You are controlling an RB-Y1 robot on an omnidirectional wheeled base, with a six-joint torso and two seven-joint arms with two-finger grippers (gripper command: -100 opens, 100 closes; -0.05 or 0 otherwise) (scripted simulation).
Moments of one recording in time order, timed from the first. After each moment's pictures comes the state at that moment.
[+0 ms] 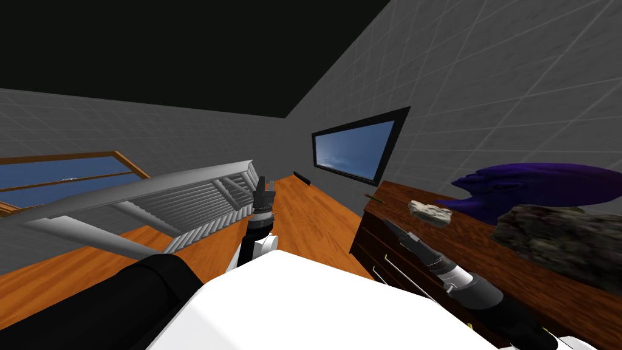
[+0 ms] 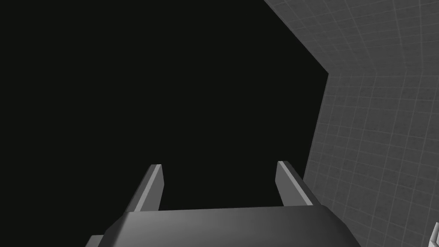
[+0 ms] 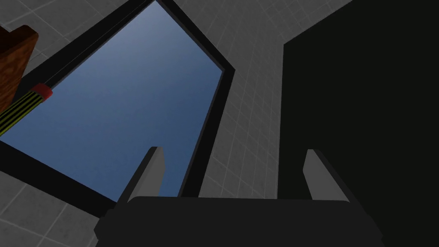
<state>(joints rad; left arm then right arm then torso) 0.54 -0.02 0.06 -2.38 -0.01 -0.55 -0.15 0.61 -0.80 0.00 -1.96 0.17 -0.60 -0.01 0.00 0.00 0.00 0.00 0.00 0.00</state>
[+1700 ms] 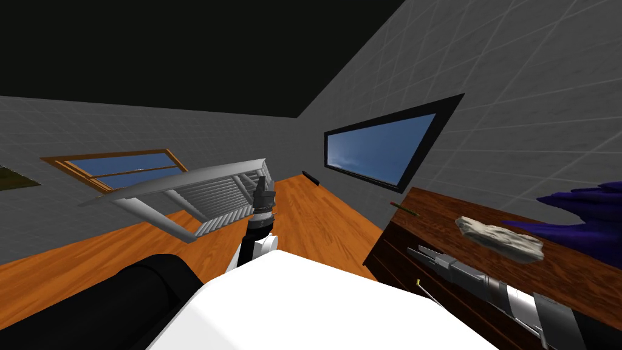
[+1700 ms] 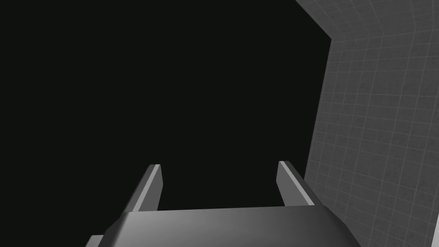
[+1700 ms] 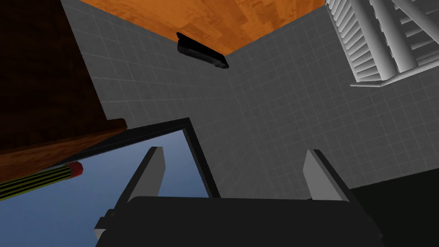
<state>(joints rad) 0.54 -0.02 0.06 -2.38 -0.01 -0.55 -0.15 0.66 -1.29 0.07 -1.68 0.26 -0.63 0.00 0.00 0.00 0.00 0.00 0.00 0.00</state>
